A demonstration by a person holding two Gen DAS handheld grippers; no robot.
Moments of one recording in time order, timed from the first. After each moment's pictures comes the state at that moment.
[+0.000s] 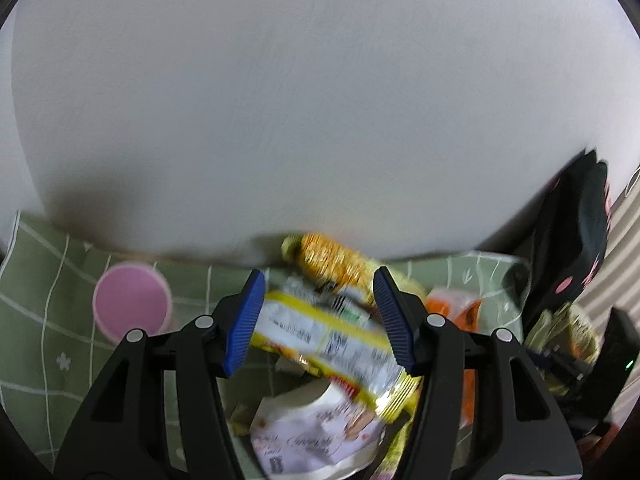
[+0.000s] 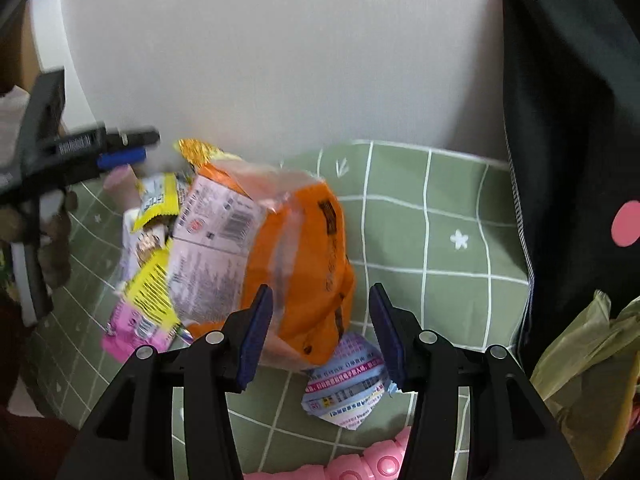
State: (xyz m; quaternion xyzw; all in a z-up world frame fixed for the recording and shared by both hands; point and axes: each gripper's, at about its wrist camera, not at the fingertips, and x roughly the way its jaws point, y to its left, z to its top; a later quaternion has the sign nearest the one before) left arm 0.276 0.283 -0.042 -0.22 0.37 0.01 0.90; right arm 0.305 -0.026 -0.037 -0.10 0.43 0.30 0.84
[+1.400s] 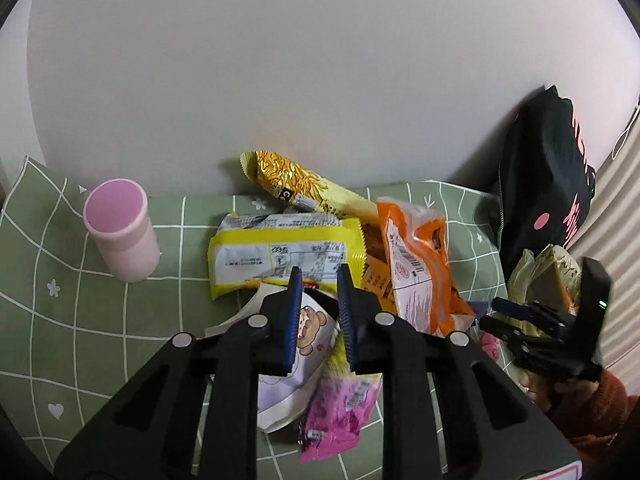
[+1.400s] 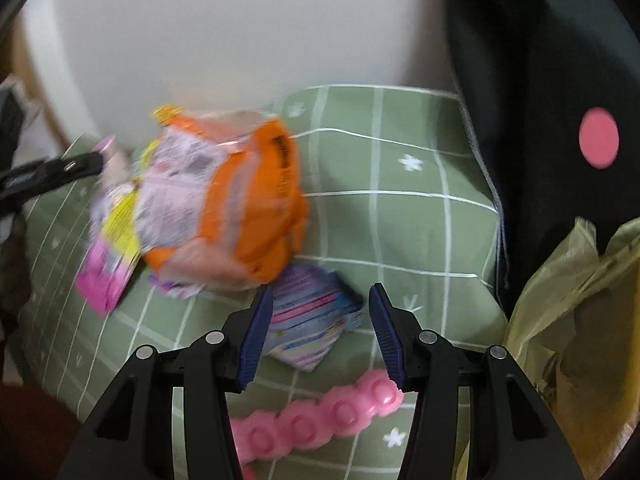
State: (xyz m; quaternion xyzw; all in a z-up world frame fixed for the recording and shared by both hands) left arm 0.225 0.248 -0.039 -0.20 0.39 -0.04 0.90; right arm 0.296 -0.066 -0.076 -0.09 0.48 0.26 0.83
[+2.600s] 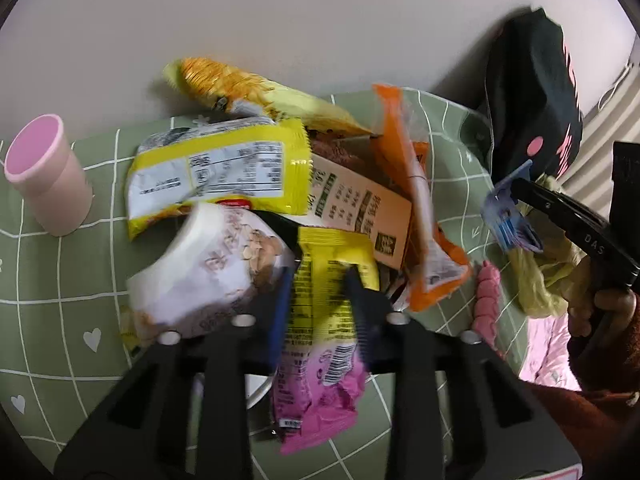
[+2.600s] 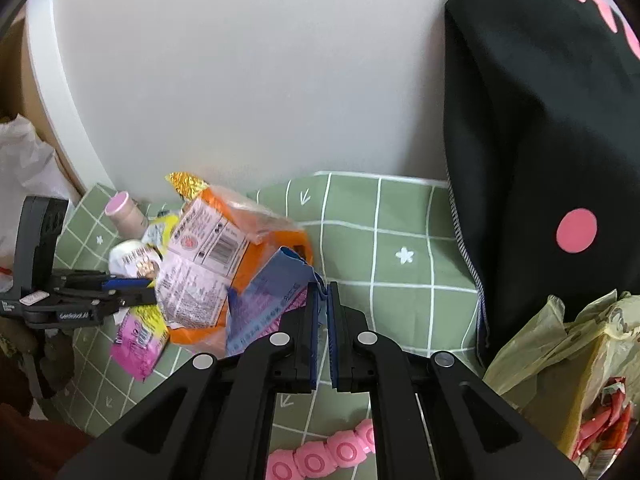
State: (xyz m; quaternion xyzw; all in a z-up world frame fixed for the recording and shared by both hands) left arm 0.235 0.199 -0.079 -0.17 0.48 -0.11 0.86; right arm 0.294 -0.050 -0.014 -0.09 0.42 0.29 0.86
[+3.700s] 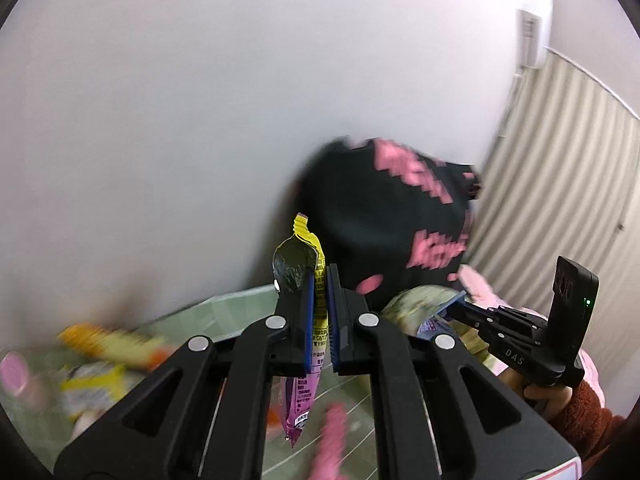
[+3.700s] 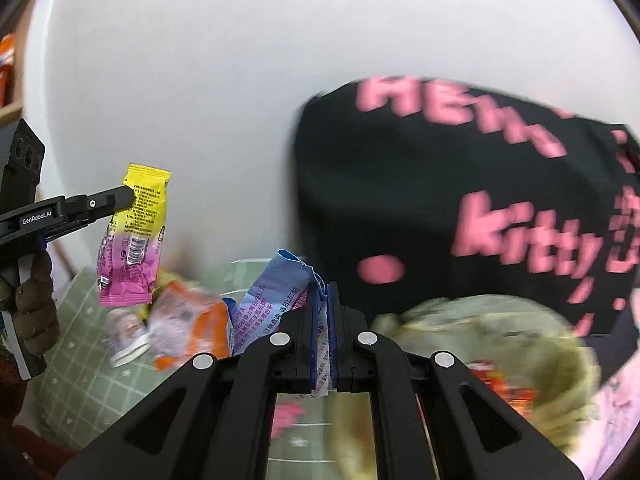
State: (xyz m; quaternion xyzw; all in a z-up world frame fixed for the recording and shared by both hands) left arm 0.254 0.086 0.109 -0.14 0.24 -0.24 0.93; right arm 0.236 -0.201 0.091 -0.02 0.28 0.16 0.95
